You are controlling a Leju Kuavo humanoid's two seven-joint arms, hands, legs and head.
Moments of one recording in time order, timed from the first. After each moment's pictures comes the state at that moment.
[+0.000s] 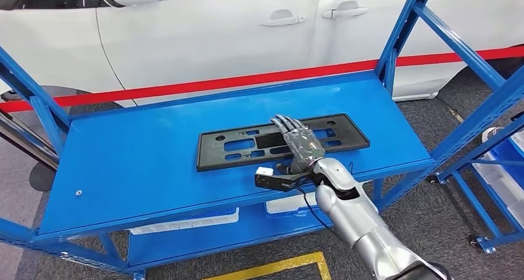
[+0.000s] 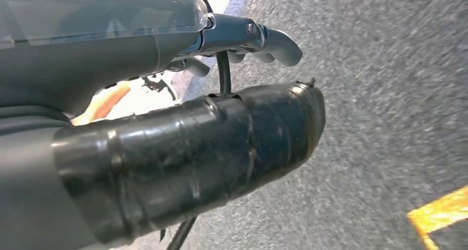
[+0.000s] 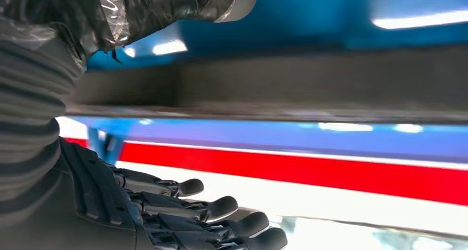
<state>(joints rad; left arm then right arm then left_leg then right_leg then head) 0.01 0.00 0.43 -0.17 -1.26 -0.20 -0.06 -0.49 -0.10 0.59 -0.89 0.84 -0.16 -0.21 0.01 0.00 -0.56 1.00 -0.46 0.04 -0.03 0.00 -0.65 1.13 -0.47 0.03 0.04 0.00</state>
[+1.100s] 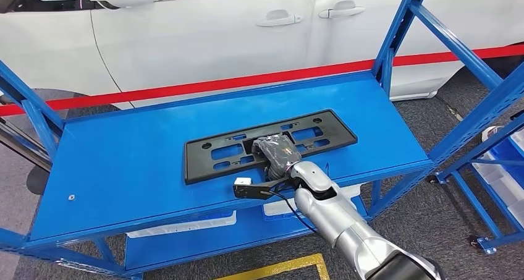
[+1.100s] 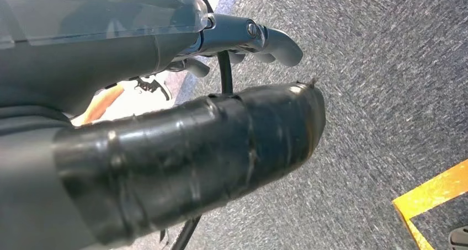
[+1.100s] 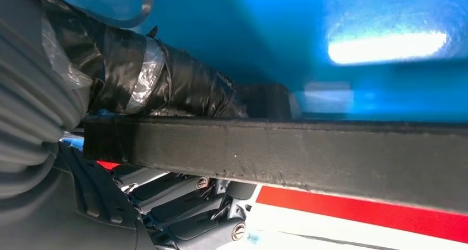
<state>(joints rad) 0.00 -0.01 0.43 -0.17 -1.27 -0.23 -0.07 -0.56 -0.01 0.71 -0.73 0.83 -0.16 -0.22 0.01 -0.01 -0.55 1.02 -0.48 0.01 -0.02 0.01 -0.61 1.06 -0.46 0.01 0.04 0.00</state>
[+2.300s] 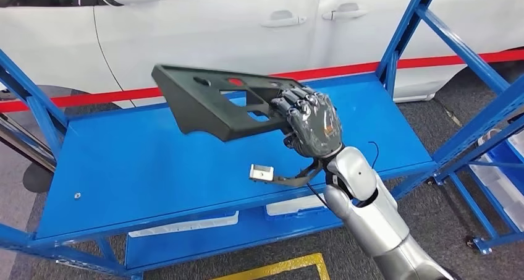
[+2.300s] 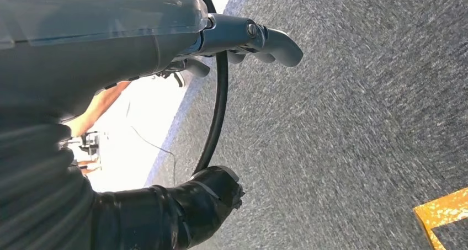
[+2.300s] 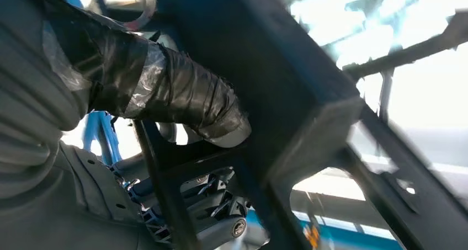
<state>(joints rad) 0.01 -0.01 0.49 -0.17 -1.27 -0.21 0.01 -0.42 -0.19 0.64 -1.48 1.03 -0.42 -0.24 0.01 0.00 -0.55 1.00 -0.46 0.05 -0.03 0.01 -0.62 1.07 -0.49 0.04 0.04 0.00</state>
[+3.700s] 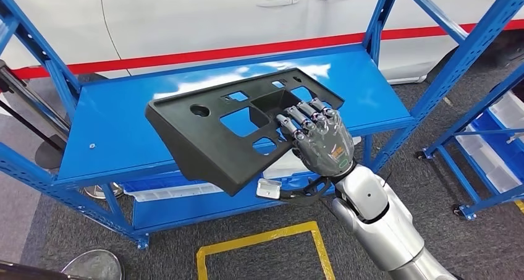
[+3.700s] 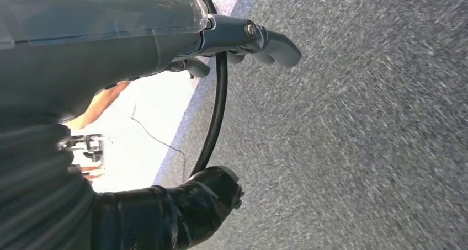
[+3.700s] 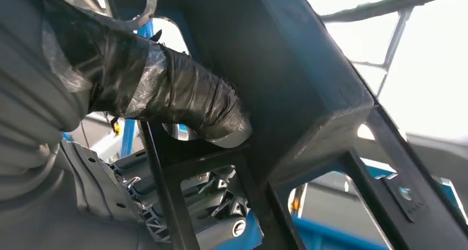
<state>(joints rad) 0.00 -0.02 0.49 -0.17 -1.30 -0.21 0.00 -0.34 -0.27 0.66 -1.57 1.23 -0.58 -0.20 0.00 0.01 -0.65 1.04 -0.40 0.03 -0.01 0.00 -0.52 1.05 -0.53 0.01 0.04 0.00</state>
